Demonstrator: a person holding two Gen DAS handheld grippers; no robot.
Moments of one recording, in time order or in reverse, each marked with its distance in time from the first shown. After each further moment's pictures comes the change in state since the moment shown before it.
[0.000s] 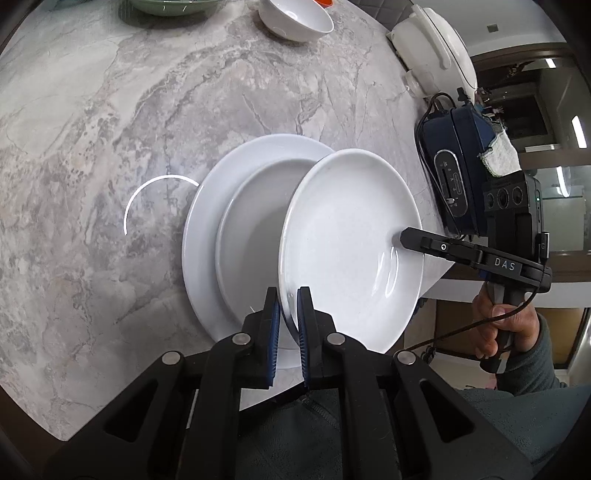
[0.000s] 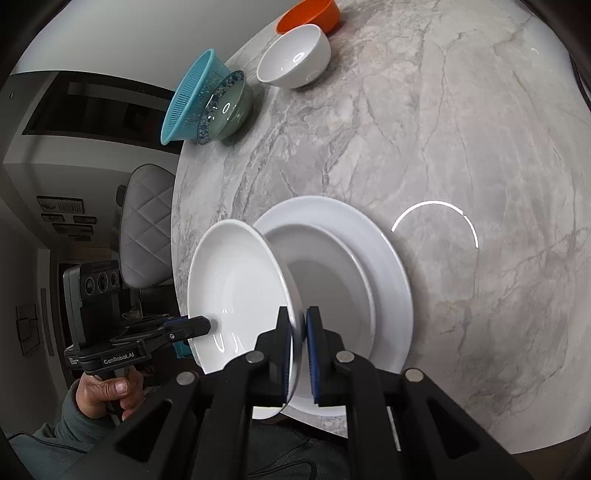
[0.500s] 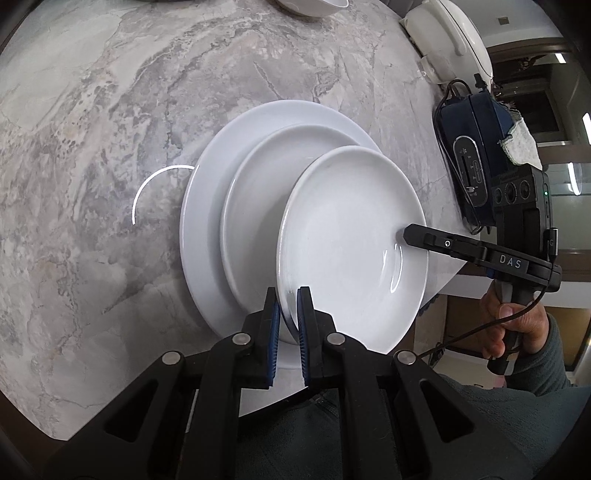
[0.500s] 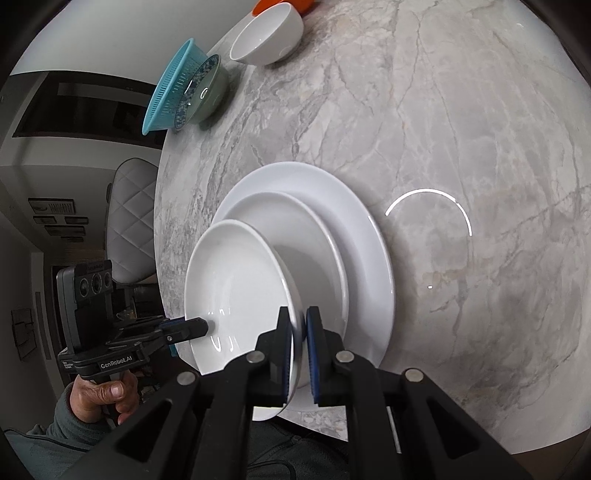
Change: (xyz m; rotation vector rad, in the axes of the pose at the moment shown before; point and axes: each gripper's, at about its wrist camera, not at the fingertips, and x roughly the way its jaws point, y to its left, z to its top) left arm 0.036 0.006 -0.008 -0.012 0.024 0.054; right arm 0.020 -0.021 -0.018 0.021 0.020 -0.028
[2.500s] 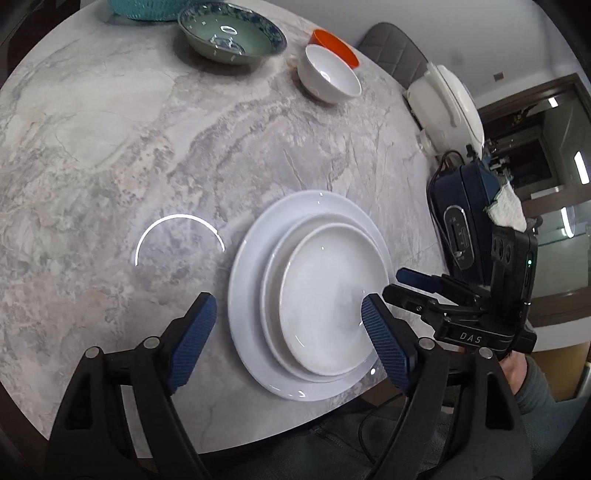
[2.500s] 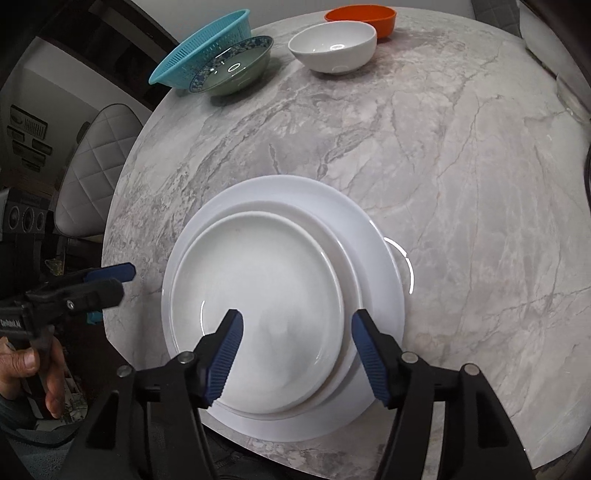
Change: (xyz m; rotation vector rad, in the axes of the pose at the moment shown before) left arm -0.064 0.026 0.004 -0.078 -0.287 -0.029; right arm 0.015 0.057 -0.004 -0.296 -0.065 -0.314
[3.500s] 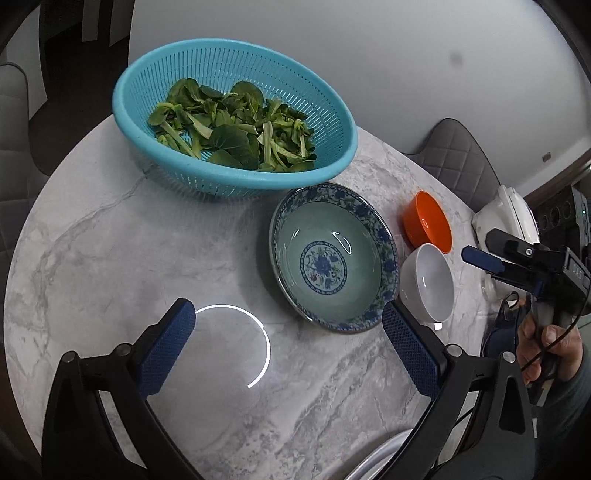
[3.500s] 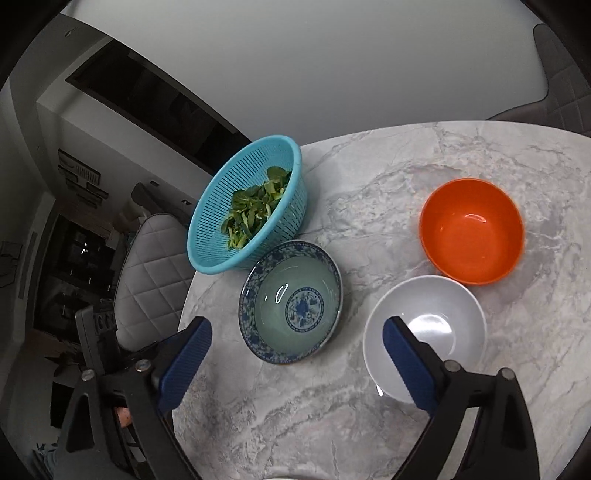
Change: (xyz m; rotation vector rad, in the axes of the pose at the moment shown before) left arm 0.000 0.085 0.245 -0.101 -0.245 0.187; right arm 0.003 0.018 0.309 -0.019 -0.162 0.295
